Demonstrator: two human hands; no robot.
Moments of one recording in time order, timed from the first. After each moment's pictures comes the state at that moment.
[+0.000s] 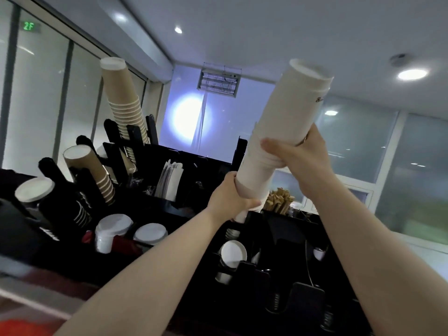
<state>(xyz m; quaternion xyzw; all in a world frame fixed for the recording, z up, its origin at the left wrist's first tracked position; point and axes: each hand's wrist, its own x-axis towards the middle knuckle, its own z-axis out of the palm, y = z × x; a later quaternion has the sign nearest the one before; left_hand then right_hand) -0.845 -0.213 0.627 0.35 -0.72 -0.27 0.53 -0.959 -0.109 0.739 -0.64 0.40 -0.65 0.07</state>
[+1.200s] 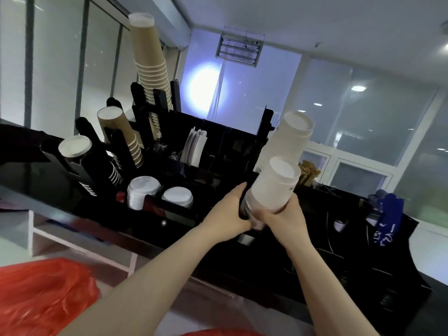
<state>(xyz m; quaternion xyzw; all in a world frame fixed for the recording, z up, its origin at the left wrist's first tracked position) -0.795 -0.167 0.529 0.35 -0.77 -0.29 0.45 -0.948 -0.128 0.552 -0.60 0.56 -0.55 0.13</state>
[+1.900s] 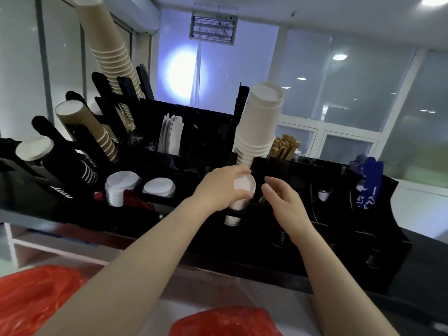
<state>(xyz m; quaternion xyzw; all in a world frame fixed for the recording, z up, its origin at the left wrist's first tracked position) -0.815 -0.172 0.561 0.38 -0.83 -0.14 0.39 -0.990 -0.118 0.538 -0.60 0.57 -0.53 0.16</state>
